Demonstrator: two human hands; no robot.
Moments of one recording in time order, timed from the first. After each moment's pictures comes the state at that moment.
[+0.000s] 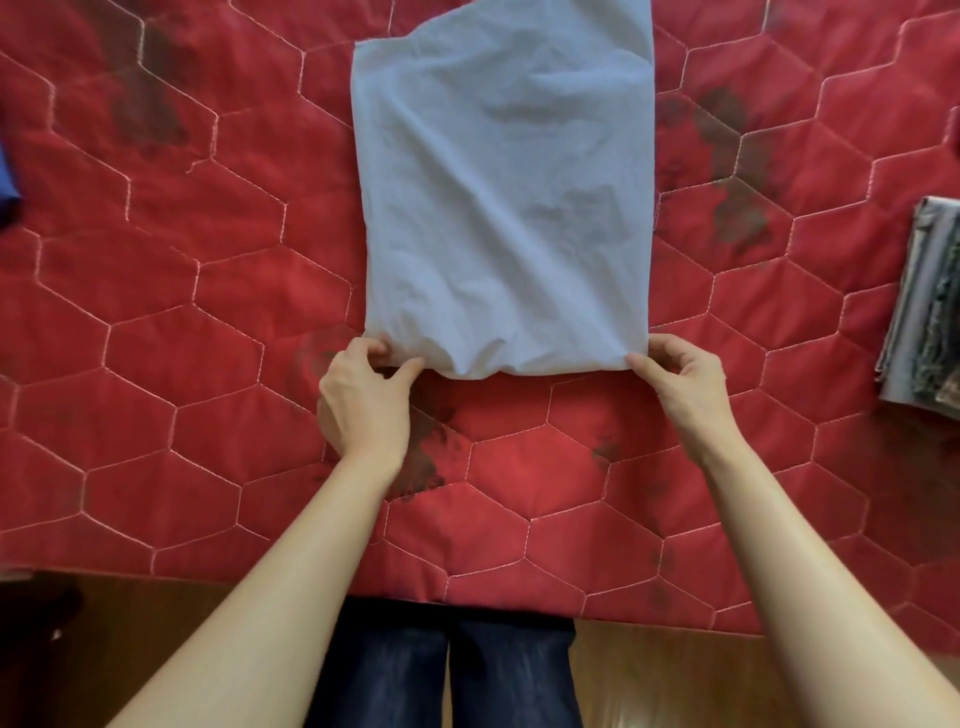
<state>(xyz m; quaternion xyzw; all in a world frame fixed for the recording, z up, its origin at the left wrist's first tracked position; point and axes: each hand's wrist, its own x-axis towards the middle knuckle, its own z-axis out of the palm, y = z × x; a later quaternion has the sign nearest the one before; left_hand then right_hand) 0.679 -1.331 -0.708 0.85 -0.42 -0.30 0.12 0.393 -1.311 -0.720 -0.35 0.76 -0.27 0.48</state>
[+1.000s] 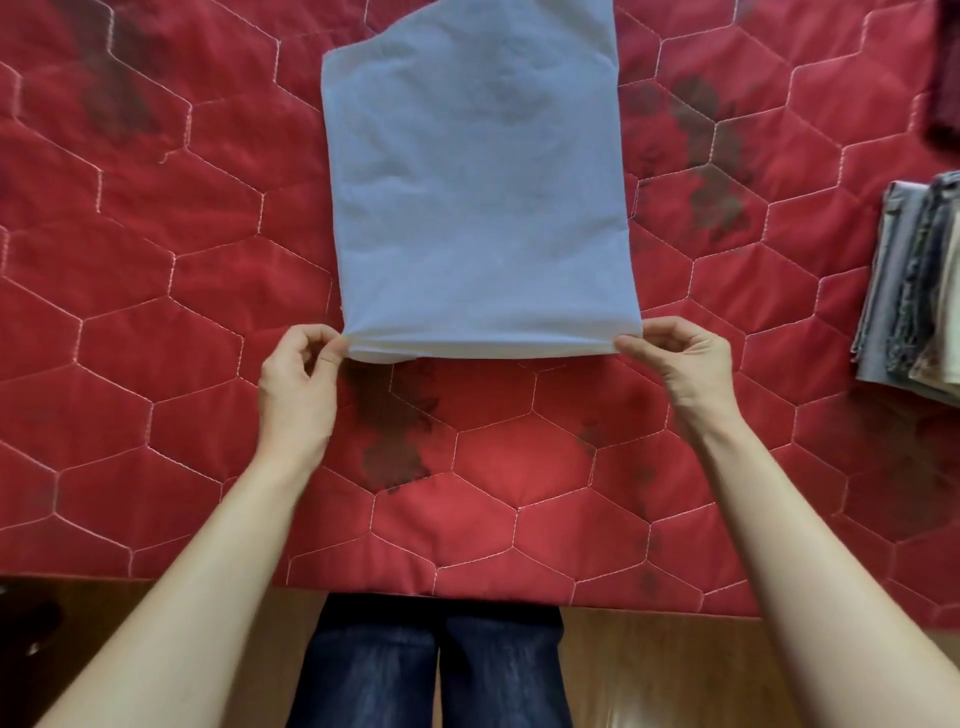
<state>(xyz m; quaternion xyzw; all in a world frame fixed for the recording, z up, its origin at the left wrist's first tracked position) 0.726 -1.324 -0.710 0.75 -0.44 -0.41 0.27 0.388 -1.310 -0.712 -0.27 0.73 -0.38 0.50</state>
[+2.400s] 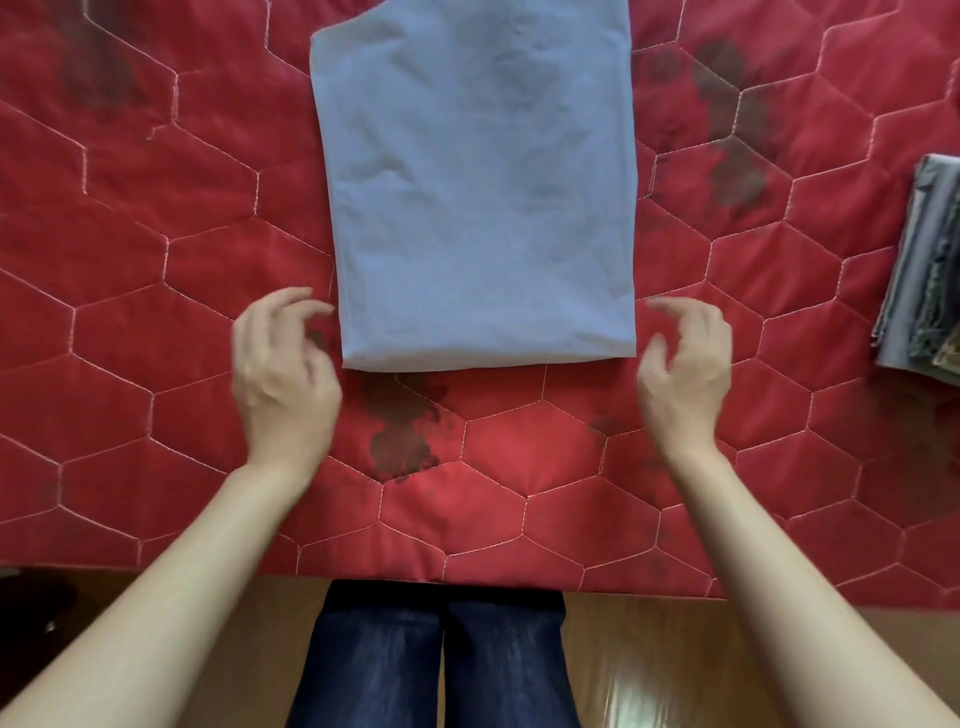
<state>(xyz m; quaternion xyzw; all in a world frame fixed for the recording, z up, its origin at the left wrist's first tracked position) 0.736 -1.322 -0.704 0.71 -0.65 -0.18 0.22 0.428 -1.295 -0.706 -0.49 0.83 -0.22 0.15</state>
